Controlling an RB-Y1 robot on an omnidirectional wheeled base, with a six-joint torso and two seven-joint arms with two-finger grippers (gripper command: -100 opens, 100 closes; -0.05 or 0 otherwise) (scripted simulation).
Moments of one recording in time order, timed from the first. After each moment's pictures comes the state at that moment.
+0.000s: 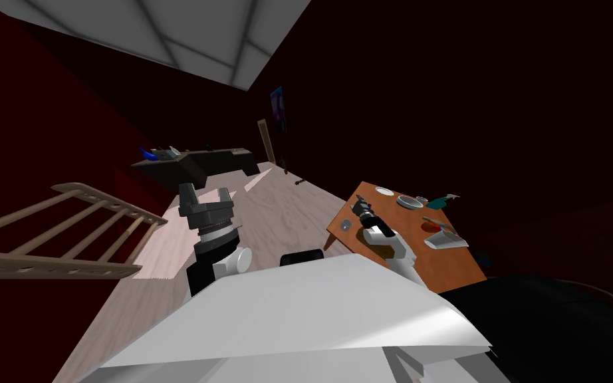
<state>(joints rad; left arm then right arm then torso) 0.50 -0.04 -0.02 -2.33 0.10 -0.54 -0.04 0.39 -0.39 -0.24 -1.97 -0.28 0.22 -0.28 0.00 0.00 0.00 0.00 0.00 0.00</state>
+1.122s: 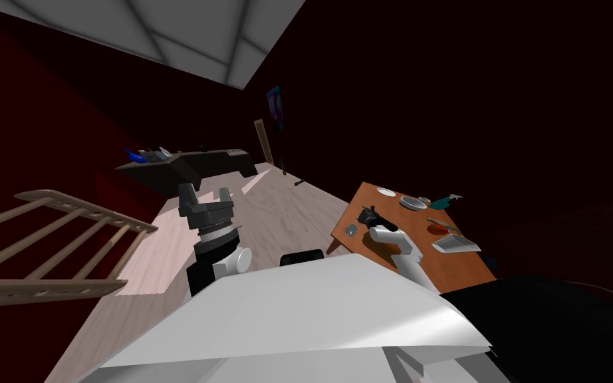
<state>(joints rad) 0.50 -0.04 -0.02 -2.33 0.10 -0.54 -0.04 0.35 -0.44 -0.33 -1.81 -0.35 0.57 -0.42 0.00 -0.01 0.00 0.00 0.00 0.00</state>
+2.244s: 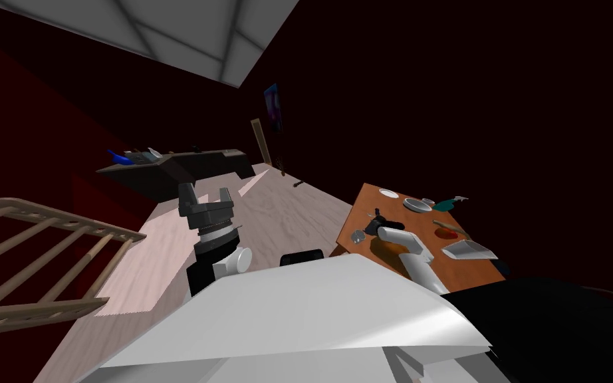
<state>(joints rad) 0.50 -0.04 -0.02 -2.33 0.10 -0.54 -0.04 0.32 -0.50 -0.42 -1.65 -0.45 0.89 -0.55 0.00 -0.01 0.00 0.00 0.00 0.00</state>
